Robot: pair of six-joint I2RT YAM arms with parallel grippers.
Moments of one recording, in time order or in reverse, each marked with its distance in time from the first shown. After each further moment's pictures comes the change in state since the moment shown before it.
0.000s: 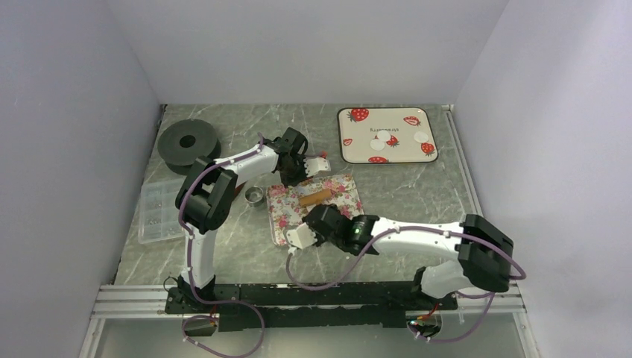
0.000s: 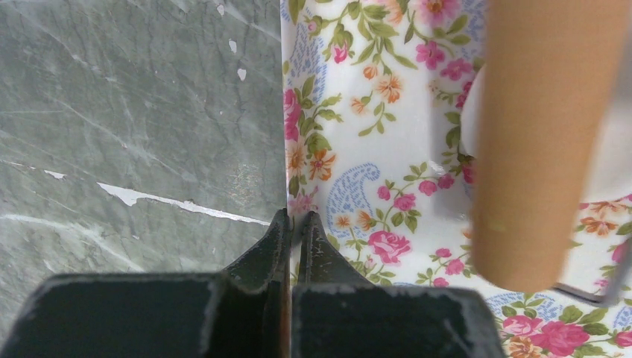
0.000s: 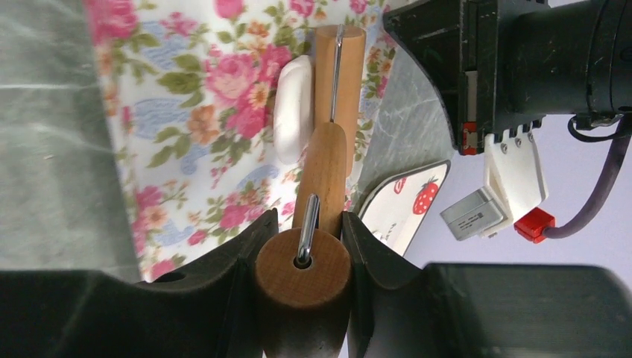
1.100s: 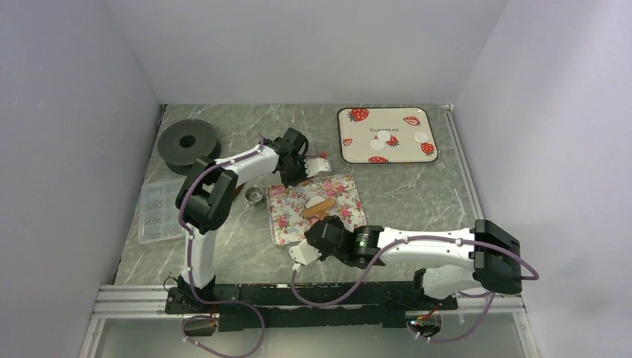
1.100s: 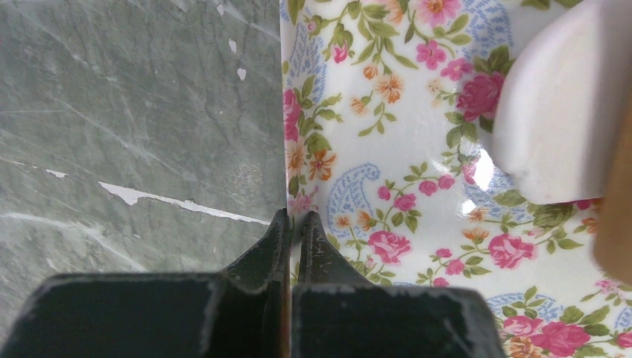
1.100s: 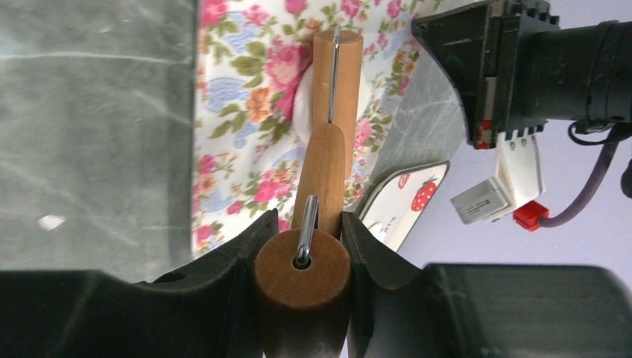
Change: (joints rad) left arm -0.004 0.000 0.000 0.000 -0.011 0.000; right arm 0.158 -0.103 -0.050 -0.155 0.084 0.083
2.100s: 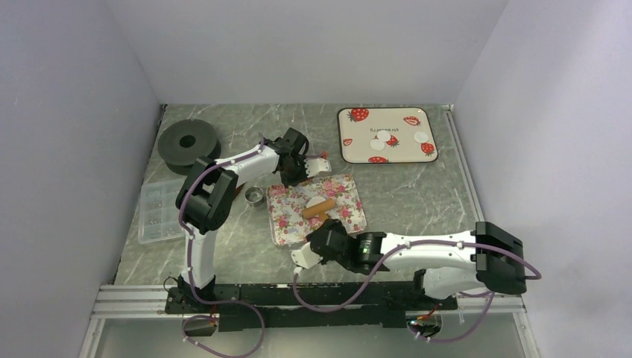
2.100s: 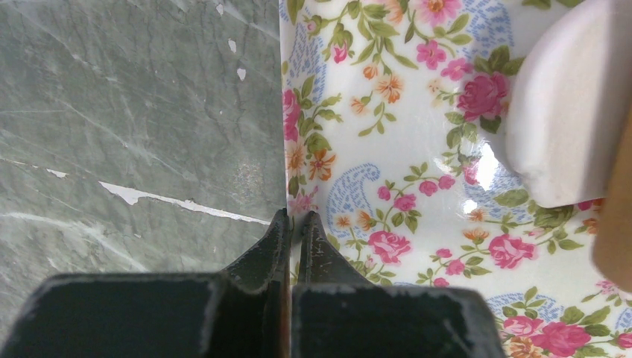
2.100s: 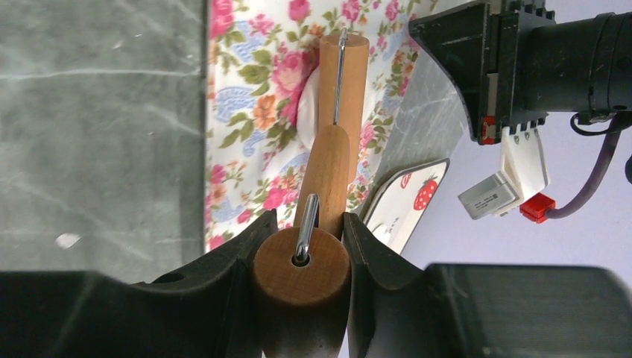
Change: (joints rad) left arm -0.003 0.000 0.000 -0.001 -0.006 0.000; right arm 0.002 0.005 -0.049 0.117 0.028 0.010
